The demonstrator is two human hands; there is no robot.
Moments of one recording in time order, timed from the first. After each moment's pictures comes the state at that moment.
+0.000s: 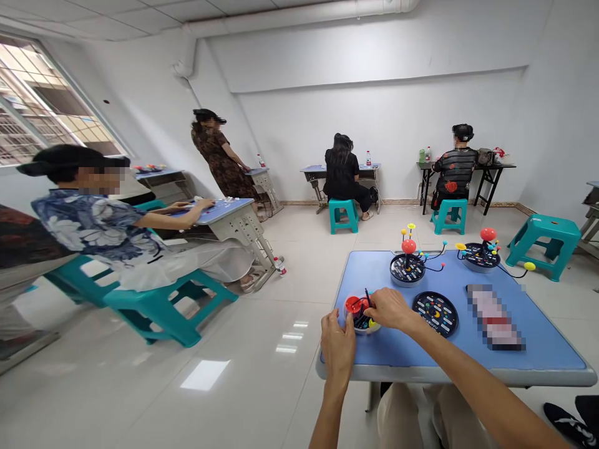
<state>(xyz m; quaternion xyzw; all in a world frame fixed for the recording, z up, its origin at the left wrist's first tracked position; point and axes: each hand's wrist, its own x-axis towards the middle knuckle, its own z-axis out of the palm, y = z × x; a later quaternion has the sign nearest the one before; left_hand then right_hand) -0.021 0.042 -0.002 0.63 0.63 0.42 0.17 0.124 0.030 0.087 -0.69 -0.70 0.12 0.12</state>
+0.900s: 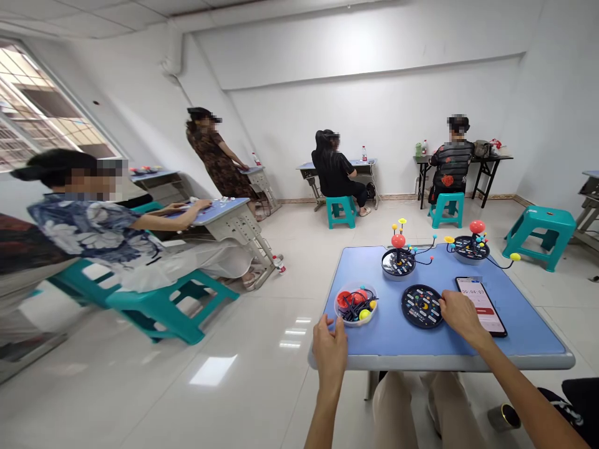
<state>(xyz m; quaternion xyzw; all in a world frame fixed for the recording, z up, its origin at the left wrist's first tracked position) -0.020 0.017 -0.008 0.55 0.64 0.46 0.28 0.272 -0.058 0.031 -0.85 -0.52 0.04 0.06</state>
